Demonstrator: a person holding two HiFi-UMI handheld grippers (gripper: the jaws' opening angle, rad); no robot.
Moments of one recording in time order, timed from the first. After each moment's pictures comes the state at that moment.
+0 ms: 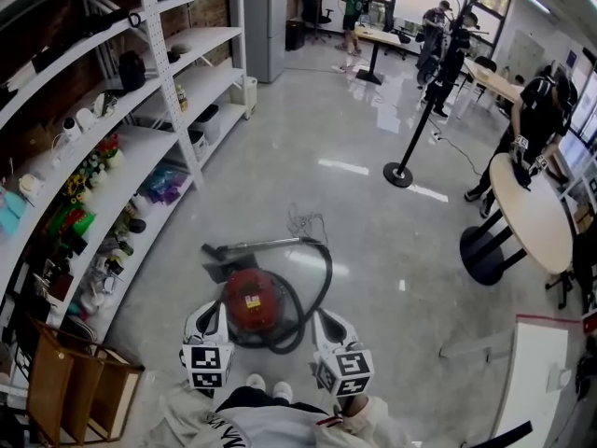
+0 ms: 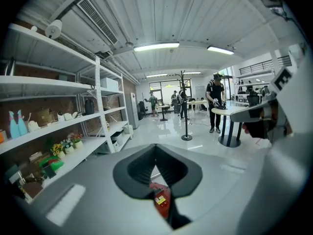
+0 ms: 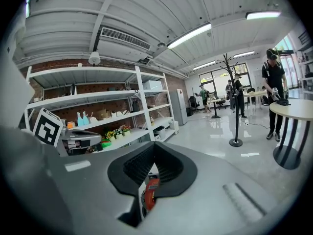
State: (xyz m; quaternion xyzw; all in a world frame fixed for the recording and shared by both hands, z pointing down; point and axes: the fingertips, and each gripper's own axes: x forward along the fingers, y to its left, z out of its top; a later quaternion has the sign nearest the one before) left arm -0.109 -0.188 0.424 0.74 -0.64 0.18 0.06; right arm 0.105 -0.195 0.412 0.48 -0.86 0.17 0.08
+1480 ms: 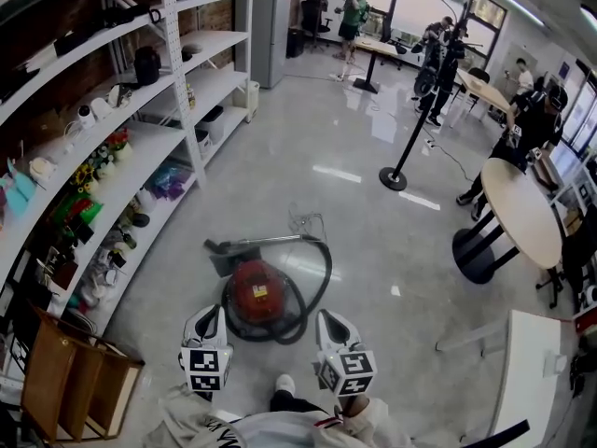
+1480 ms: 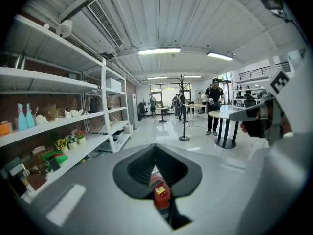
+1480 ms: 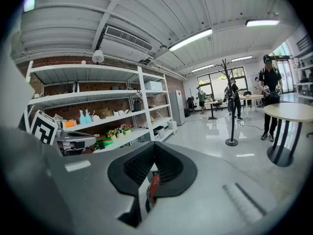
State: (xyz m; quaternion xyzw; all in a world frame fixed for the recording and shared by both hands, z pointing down) left arm -0.145 -0.116 0.422 0.75 -0.64 0.16 0.07; right arm 0.080 -0.131 0.404 0.50 -0.85 0.16 0.08
